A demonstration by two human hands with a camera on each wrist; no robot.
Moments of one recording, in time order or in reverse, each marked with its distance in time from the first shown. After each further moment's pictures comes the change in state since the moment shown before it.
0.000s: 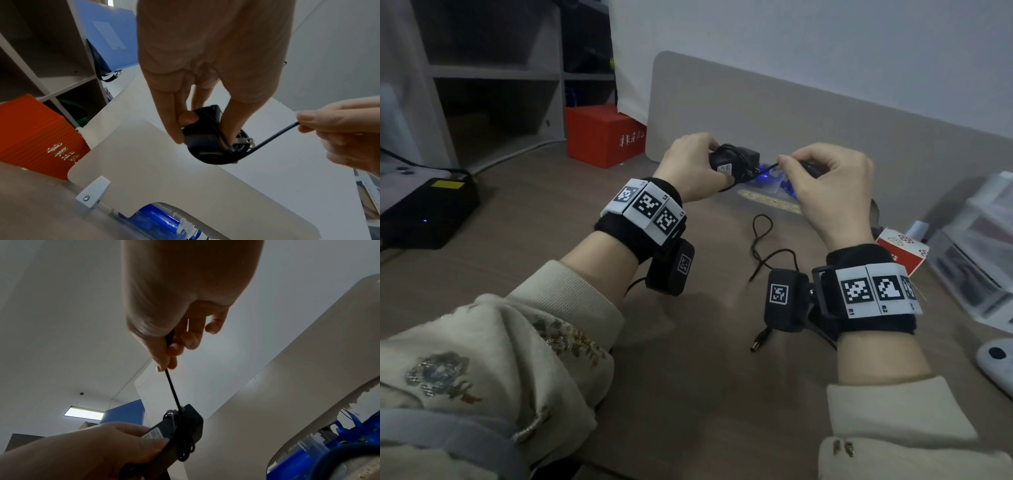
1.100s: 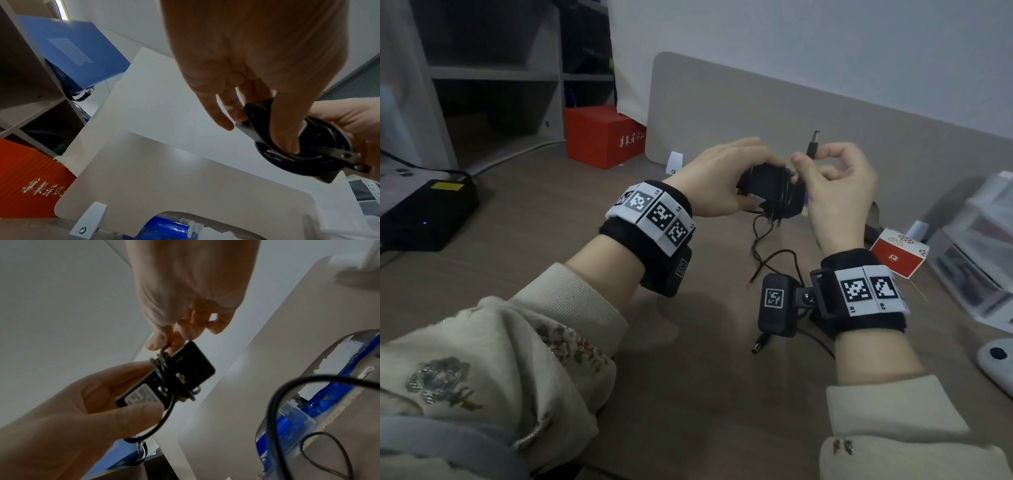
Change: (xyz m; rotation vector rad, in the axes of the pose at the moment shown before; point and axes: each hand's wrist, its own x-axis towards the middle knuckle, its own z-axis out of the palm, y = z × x) left_hand -0.002 0.003 0.009 0.081 -0.172 0.649; right_hand -0.011 -0.008 0.000 0.339 0.104 0.336
